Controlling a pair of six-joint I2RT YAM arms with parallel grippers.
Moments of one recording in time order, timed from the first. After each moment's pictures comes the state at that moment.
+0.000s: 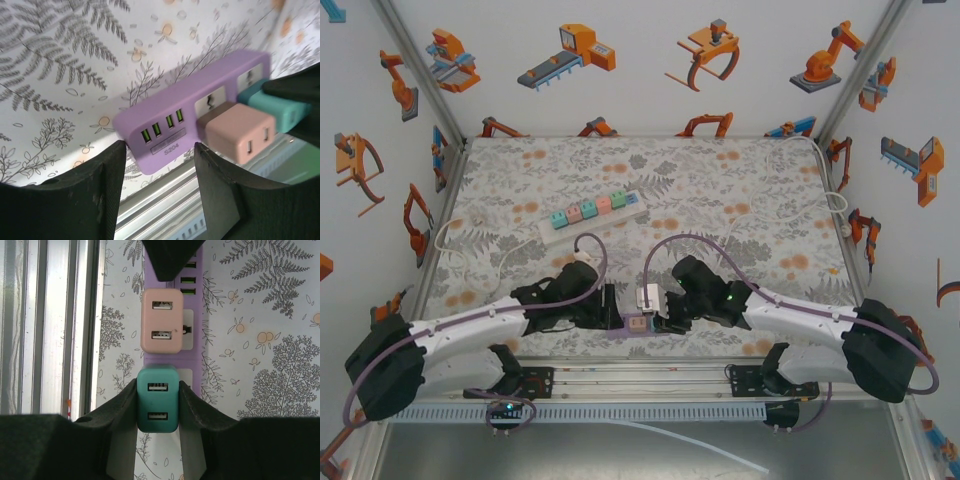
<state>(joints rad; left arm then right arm) -0.95 1.09 0.48 -0.23 0.10 -0.77 0.96 1.21 0.56 -0.17 -0.51 -0.53</state>
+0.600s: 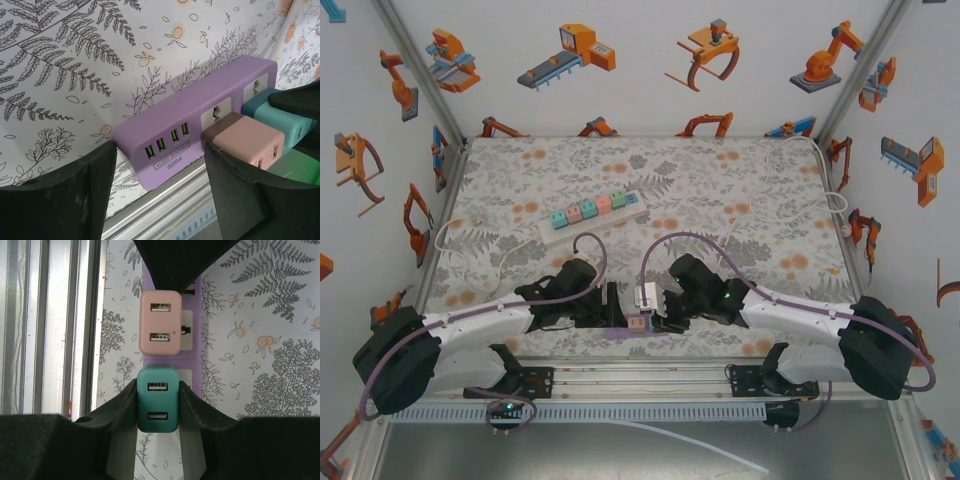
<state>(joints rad) -0.90 1.18 0.45 -0.16 0.18 -0.79 0.96 1.23 0.58 -0.18 -0.52 -0.53</state>
